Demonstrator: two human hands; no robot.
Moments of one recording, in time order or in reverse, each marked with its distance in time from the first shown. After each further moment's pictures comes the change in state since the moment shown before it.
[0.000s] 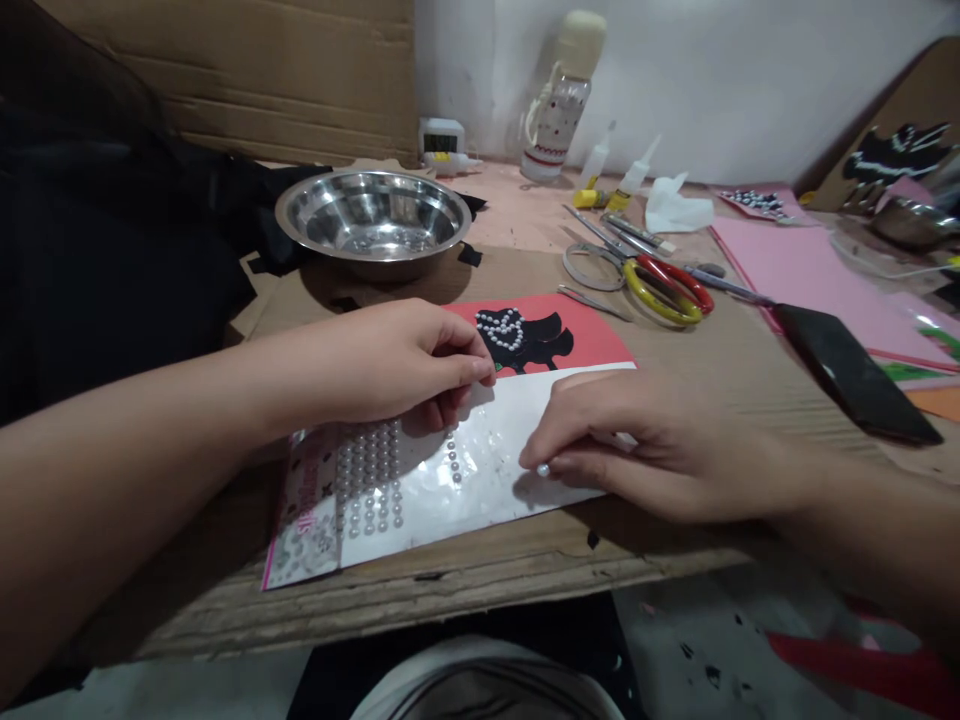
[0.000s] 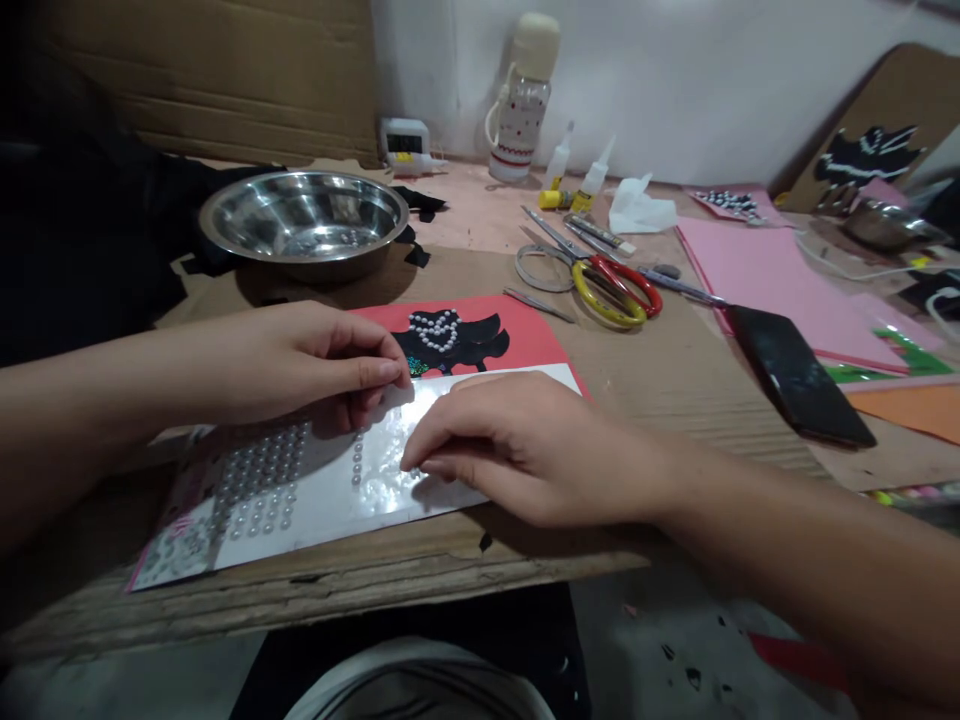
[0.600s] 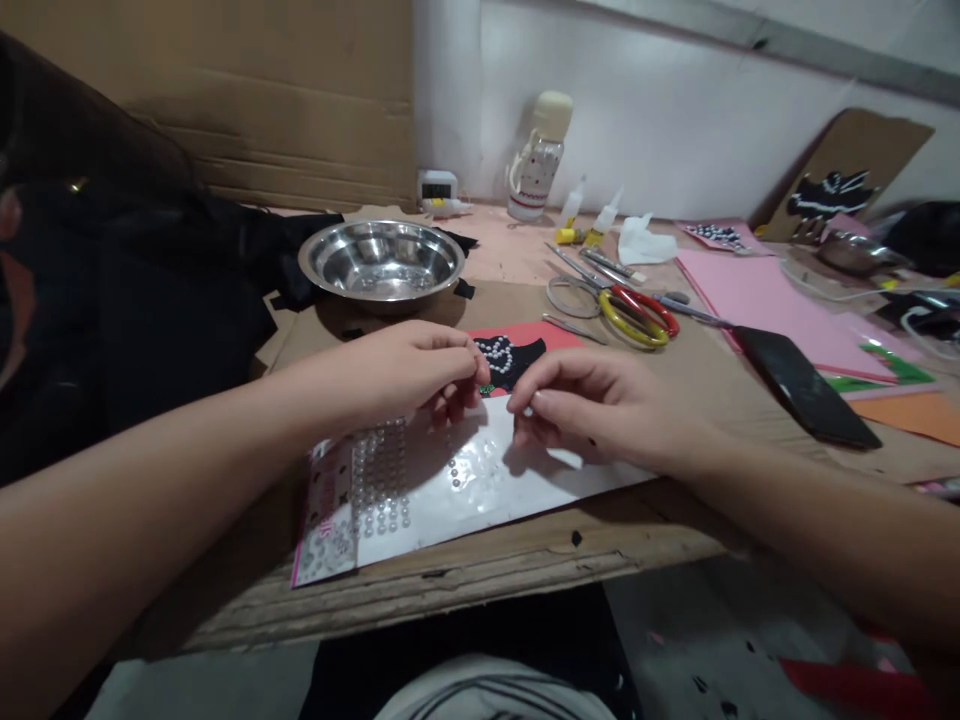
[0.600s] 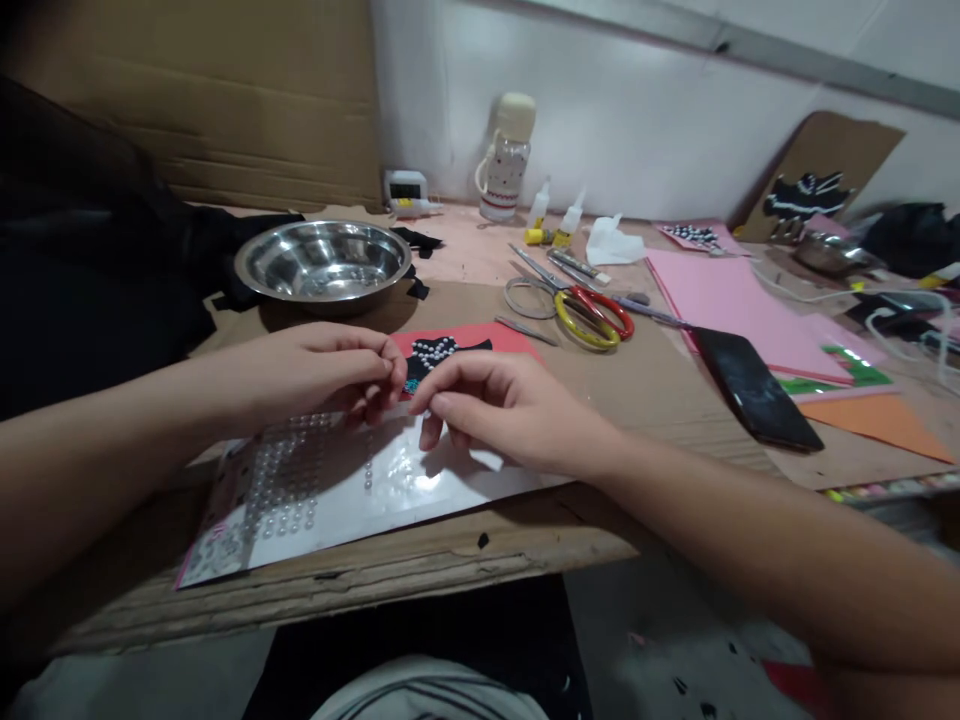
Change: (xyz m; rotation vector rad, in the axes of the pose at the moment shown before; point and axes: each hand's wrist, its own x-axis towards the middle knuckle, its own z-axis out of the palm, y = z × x) left_hand -0.004 0.012 0.001 -0.313 0.045 -0.010; right_hand 0.012 0.004 0.005 0.606 0.207 0.376
